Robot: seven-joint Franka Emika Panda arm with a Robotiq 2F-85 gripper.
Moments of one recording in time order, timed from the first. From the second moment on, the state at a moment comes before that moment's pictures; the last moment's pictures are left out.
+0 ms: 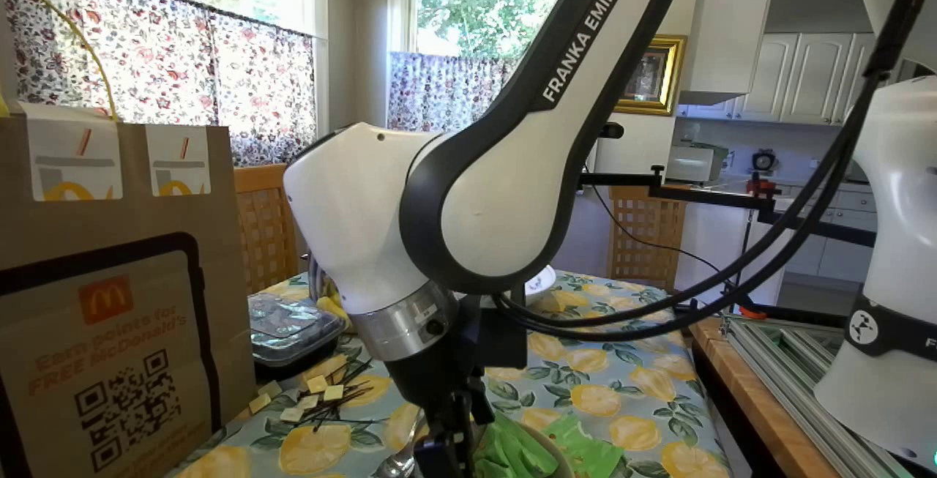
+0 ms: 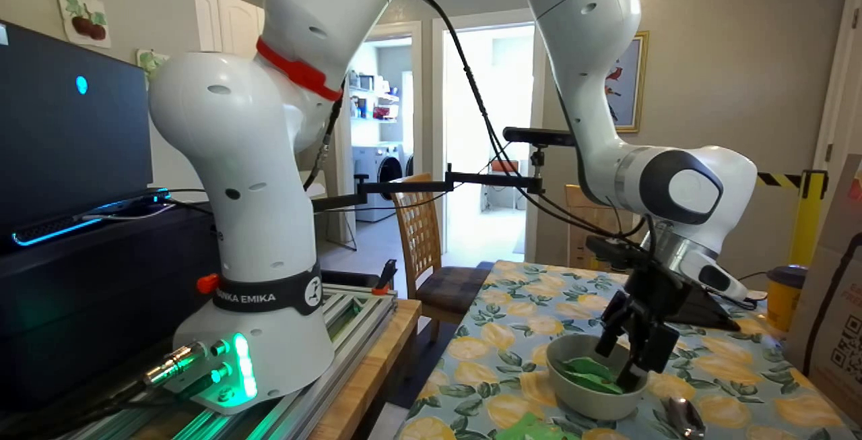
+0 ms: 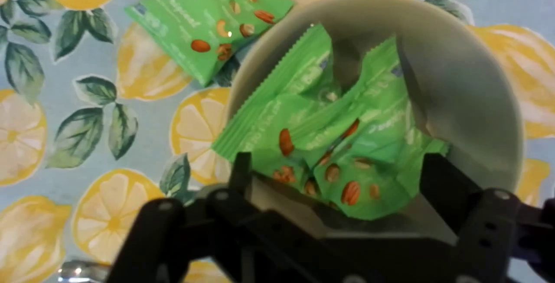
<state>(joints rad) 0.22 0.63 0.06 -2.00 -0.12 2.19 0.29</state>
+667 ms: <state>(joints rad) 0.23 0.64 0.06 -2.00 -0.14 2.20 0.29</state>
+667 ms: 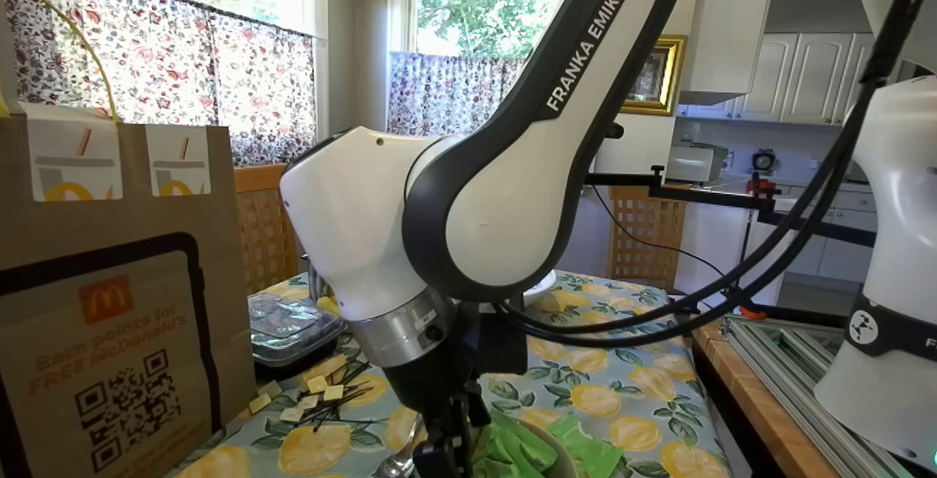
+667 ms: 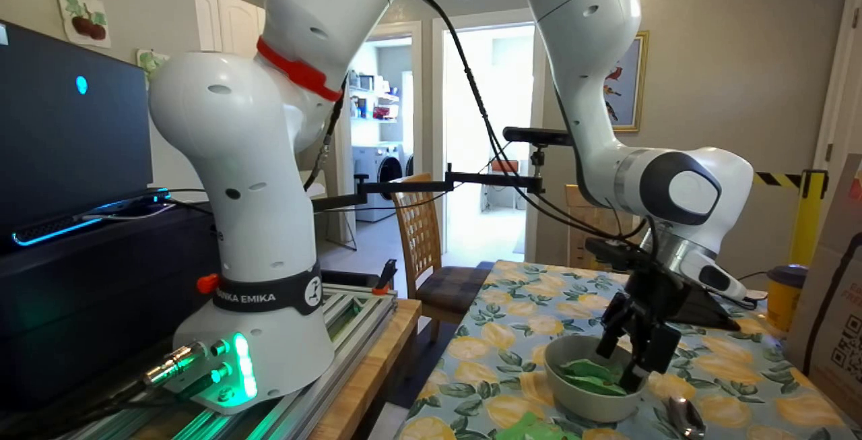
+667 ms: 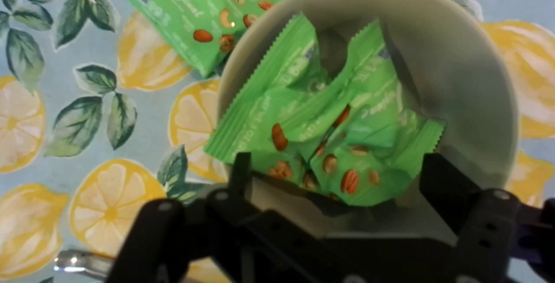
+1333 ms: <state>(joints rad) 0.23 0.64 0.07 -2.00 -0.07 2.18 0.28</state>
